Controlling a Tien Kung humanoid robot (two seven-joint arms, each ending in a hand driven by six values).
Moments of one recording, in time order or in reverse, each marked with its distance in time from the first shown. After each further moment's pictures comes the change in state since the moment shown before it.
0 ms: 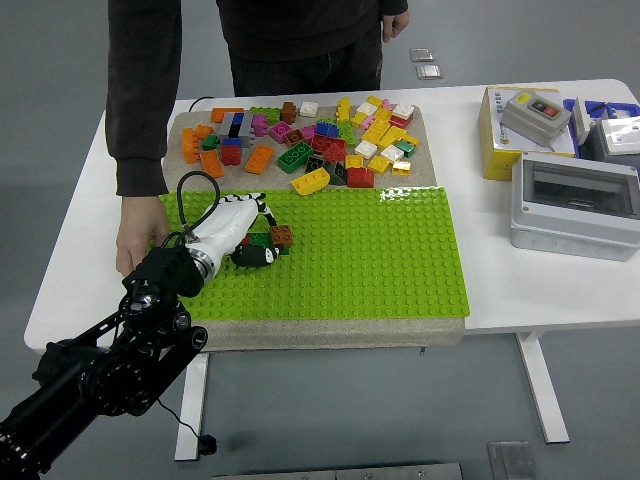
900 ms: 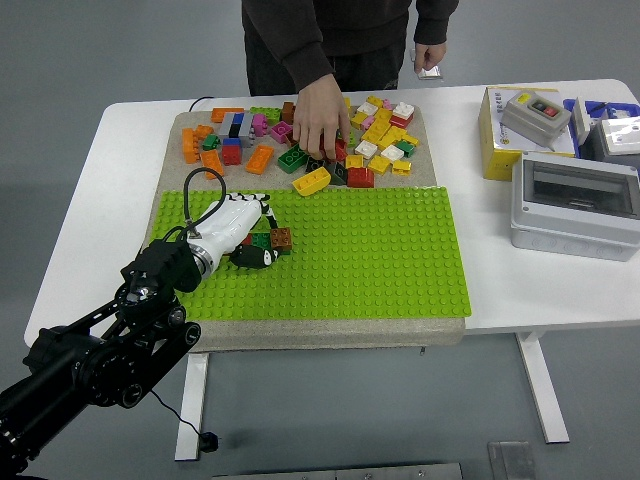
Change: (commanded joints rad) left arm -0.062 0.045 0.087 0.022 -0.018 -0.016 -0.044; right arm 0.000 -0.002 -0.011 0.000 0.013 -0.003 0.006
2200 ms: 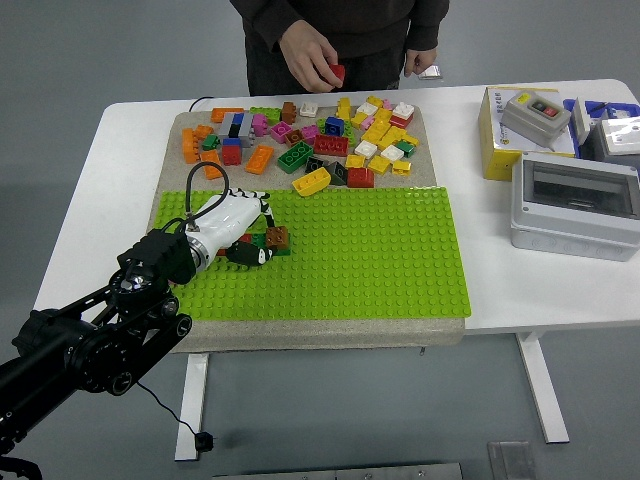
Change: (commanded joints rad) left arm -0.068 0.042 0.098 0.037 -0.030 -0.003 -0.030; right arm 0.002 -0.005 -0.012 0.000 0.013 -0.004 0.008
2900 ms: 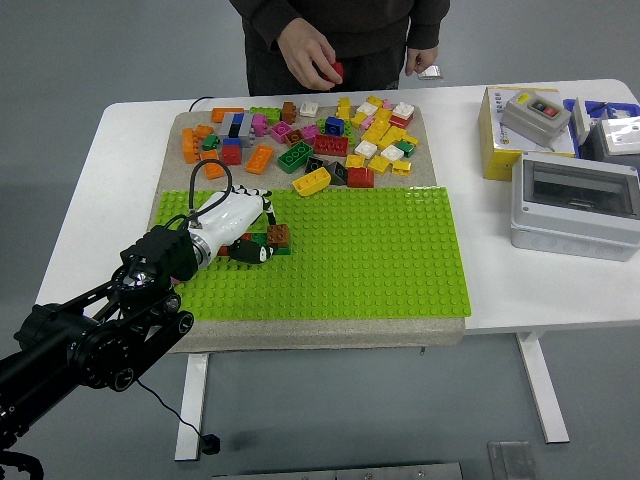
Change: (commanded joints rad) left arm -0.019 -0.002 0.015 0.017 0.009 -0.002 -0.002; right arm 0.003 -0.004 0.000 0.000 0.003 -0.002 0.009
